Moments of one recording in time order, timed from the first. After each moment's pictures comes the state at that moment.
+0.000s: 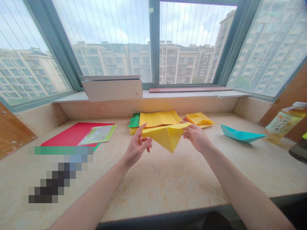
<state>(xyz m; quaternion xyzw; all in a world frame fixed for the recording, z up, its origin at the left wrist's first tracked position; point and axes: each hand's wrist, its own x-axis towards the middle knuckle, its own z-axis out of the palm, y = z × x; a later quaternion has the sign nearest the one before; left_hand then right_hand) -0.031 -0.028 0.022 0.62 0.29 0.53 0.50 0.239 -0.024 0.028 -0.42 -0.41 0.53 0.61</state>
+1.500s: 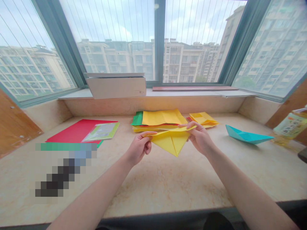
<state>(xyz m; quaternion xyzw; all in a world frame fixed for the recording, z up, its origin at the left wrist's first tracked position) -0.032 -0.030 0.027 0.48 0.34 0.48 0.65 0.224 -0.040 0.037 -0.34 -0.47 0.51 0.63</state>
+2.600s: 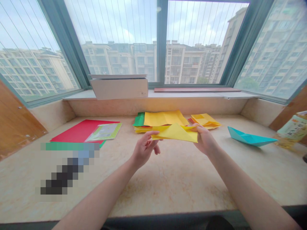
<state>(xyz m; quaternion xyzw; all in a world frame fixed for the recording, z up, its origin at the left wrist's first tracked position) -0.025 -0.039 0.017 0.68 0.21 0.55 0.45 0.240 -0.019 0.022 -0.31 -0.34 0.60 0.66</state>
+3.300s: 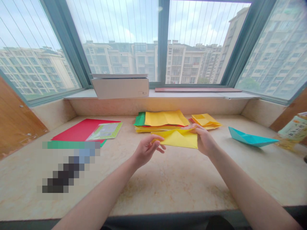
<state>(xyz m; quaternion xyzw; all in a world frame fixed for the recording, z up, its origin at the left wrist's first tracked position) -0.030 -0.040 0.020 0.68 0.22 0.48 0.51 0.233 -0.027 0.026 -0.31 -0.42 0.59 0.62</state>
